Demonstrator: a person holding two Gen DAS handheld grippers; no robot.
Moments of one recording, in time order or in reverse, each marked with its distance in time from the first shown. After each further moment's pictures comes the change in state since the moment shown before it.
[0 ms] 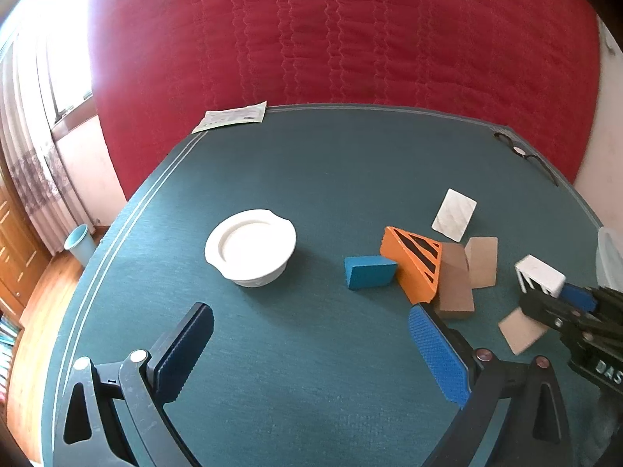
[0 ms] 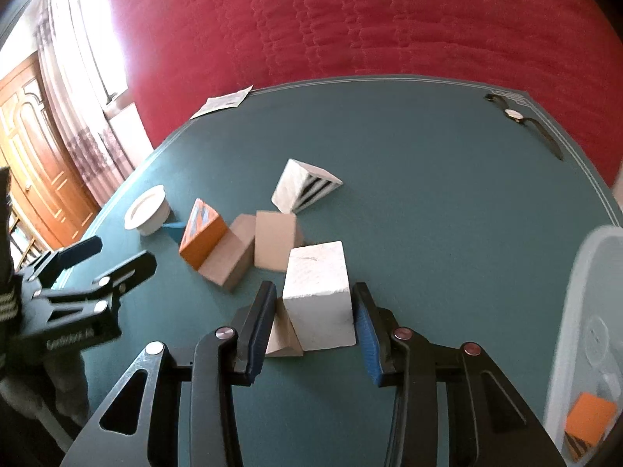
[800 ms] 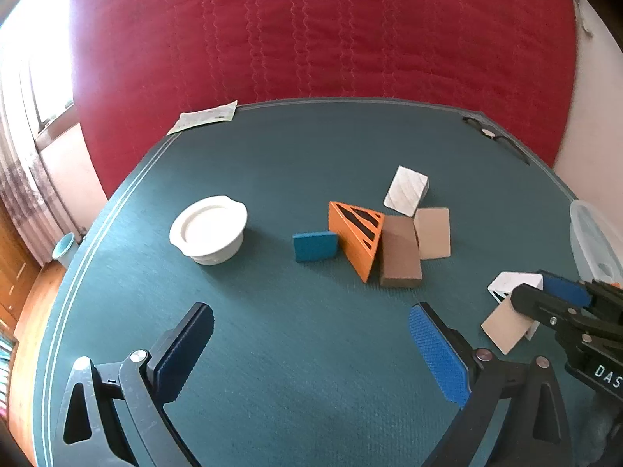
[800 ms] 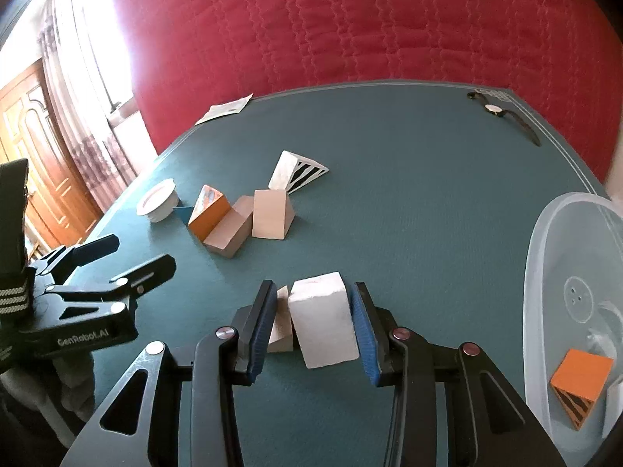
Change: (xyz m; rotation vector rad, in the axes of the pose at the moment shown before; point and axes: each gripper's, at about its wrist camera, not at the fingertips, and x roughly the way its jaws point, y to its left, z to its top) left arm -0.013 -0.026 -0.014 0.056 0.011 -0.058; right arm -0.027 -0.008 -0.026 0.008 -0.041 0.015
